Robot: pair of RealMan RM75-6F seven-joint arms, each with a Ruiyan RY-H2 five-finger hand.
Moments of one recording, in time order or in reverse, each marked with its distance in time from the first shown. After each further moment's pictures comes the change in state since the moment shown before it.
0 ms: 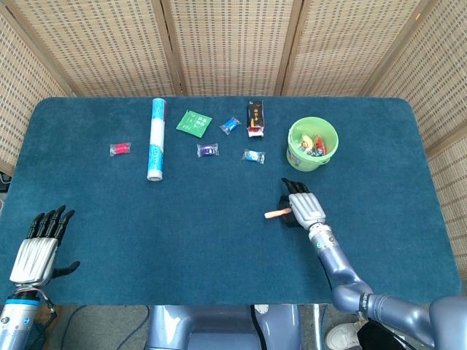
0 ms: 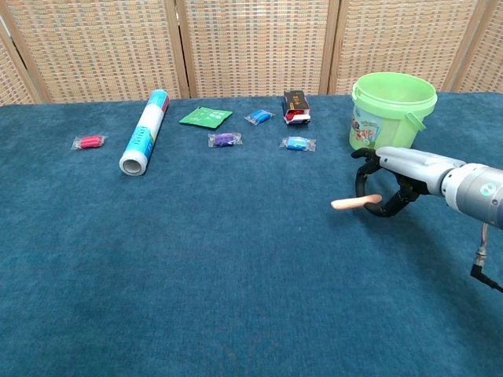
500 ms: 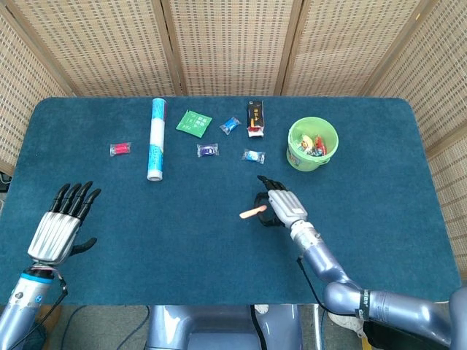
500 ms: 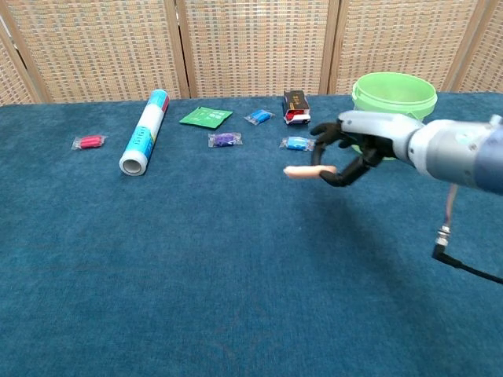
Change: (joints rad) left arm -0.149 0.023 -0.069 0.030 0.156 -0.042 0.023; right arm 0.097 0.122 0.110 -0.363 0.301 -0.027 -0.110
